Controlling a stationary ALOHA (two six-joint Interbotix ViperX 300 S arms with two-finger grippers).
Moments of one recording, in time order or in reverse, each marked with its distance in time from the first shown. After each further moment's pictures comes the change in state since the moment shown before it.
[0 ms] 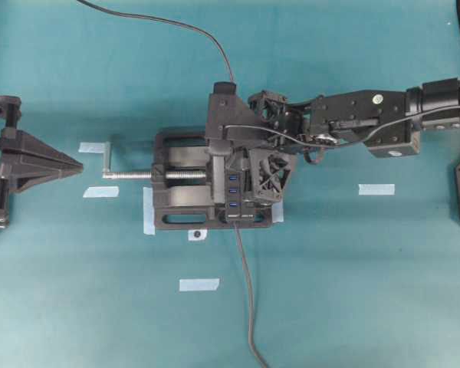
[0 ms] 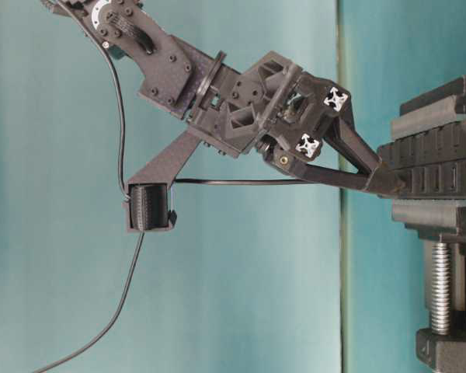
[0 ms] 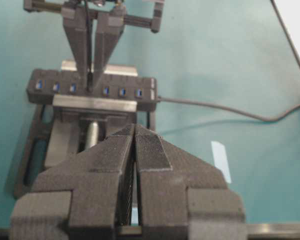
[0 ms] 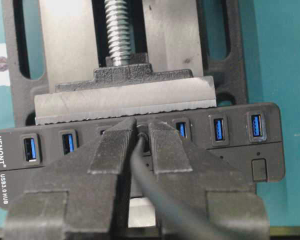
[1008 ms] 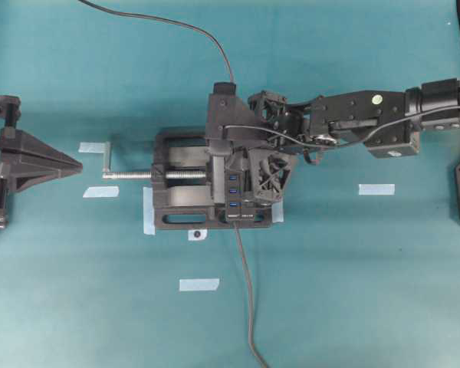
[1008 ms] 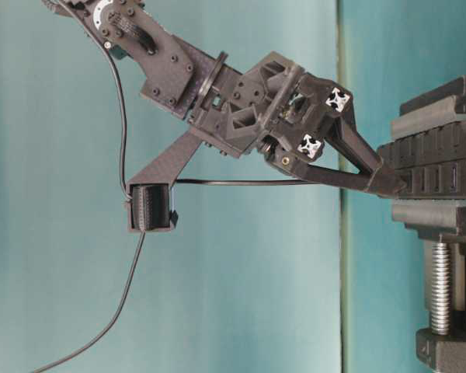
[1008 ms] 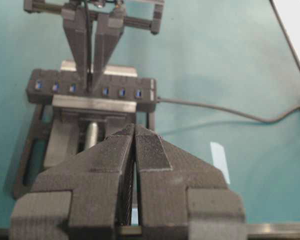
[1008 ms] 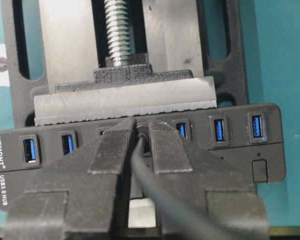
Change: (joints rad) left arm 0.000 -0.006 0.000 0.000 0.000 -0.006; right arm 0.002 0.000 0.002 0.000 -0.011 0.000
